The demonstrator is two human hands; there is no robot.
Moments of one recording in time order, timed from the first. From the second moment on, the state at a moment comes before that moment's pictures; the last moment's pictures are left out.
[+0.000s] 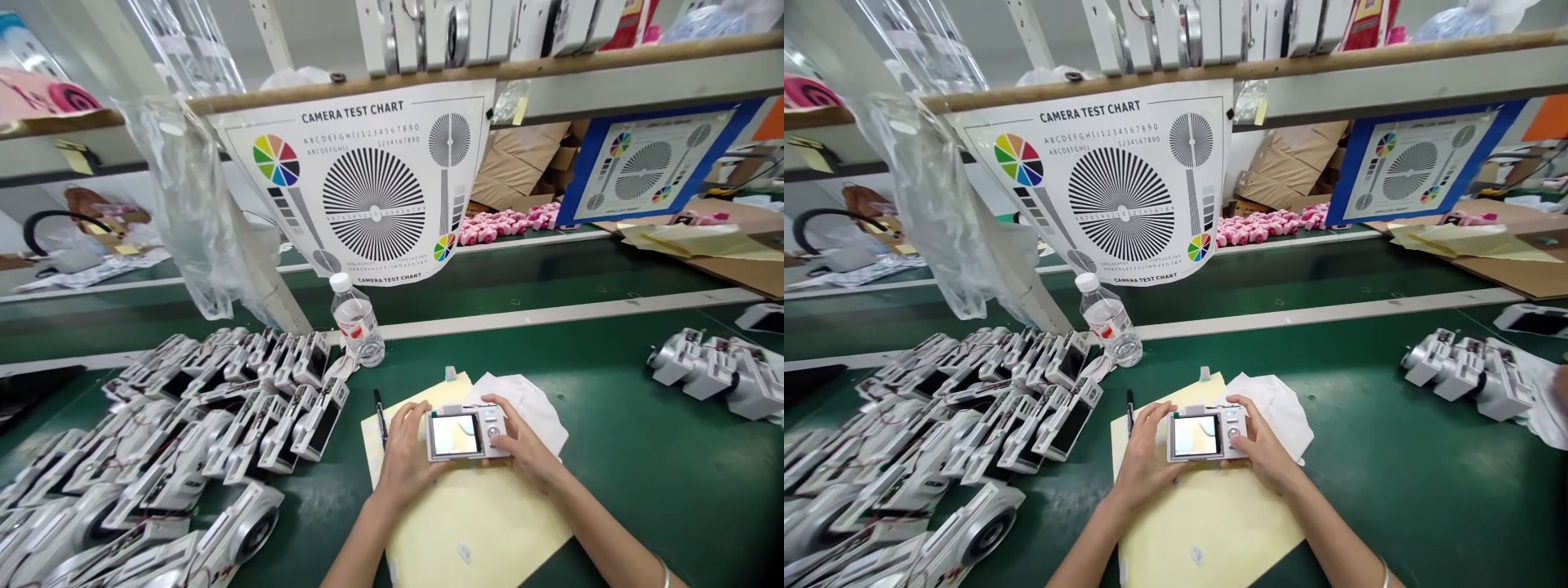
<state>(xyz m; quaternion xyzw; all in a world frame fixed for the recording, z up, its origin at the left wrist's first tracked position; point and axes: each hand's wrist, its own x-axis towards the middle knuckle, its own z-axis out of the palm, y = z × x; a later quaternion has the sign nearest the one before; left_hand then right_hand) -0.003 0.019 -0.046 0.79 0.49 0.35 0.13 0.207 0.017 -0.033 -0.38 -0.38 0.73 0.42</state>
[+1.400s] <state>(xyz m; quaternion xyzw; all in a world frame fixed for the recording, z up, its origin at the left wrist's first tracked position) 0.006 0.000 -0.015 0.86 0.45 0.22 0.09 0.194 0.005 -0.032 -0.47 -0.49 0.57 0.46</state>
